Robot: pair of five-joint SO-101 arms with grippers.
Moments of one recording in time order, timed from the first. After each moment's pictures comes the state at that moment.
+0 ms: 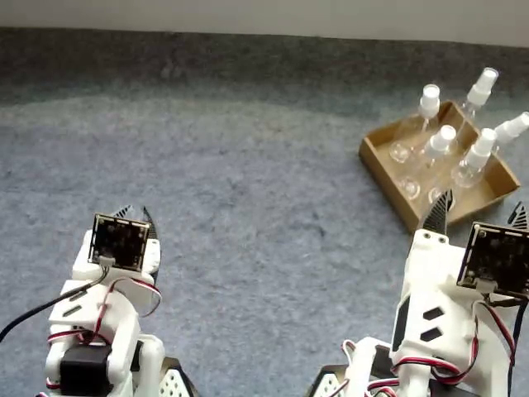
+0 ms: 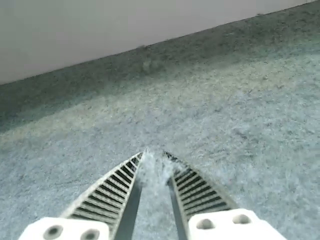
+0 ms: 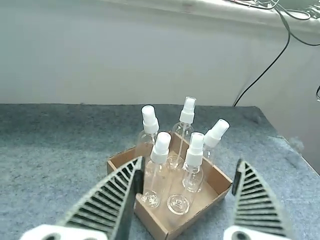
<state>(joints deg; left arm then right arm) -4.5 -103.2 71.0 65.4 -9.3 13.5 -80.4 30.1 70.2 11.6</state>
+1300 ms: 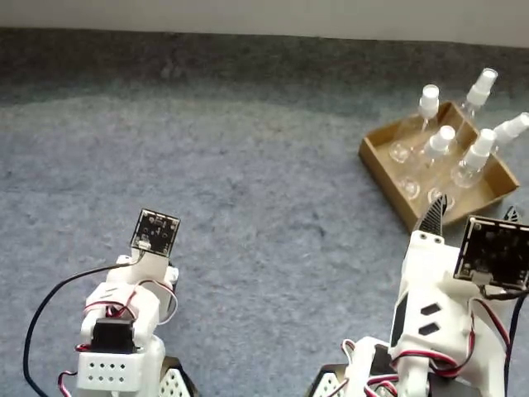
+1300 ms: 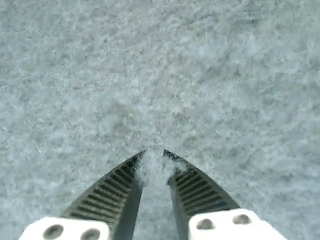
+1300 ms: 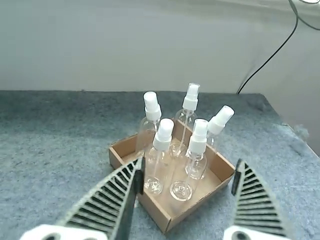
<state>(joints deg) -4.4 -102.5 96.0 66.2 -9.5 13.5 -80.4 32.5 71.9 11.6</state>
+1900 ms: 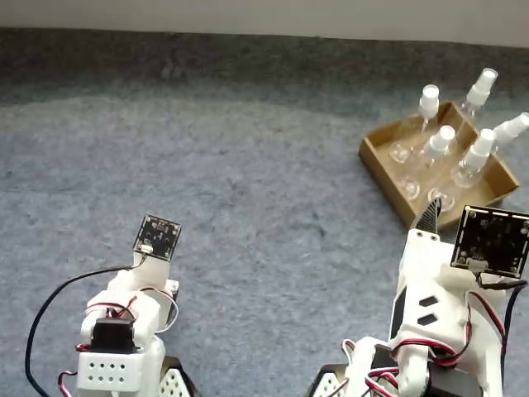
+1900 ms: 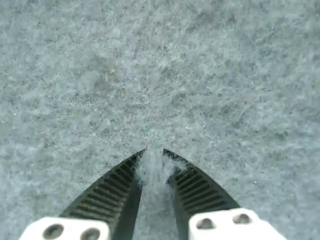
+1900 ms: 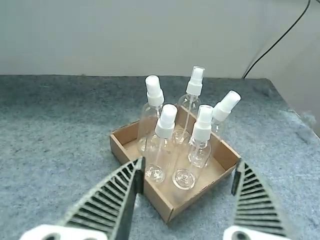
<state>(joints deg) -4.4 -102.5 96.0 74.9 -9.0 13.5 -80.5 35.2 71.9 11.6</state>
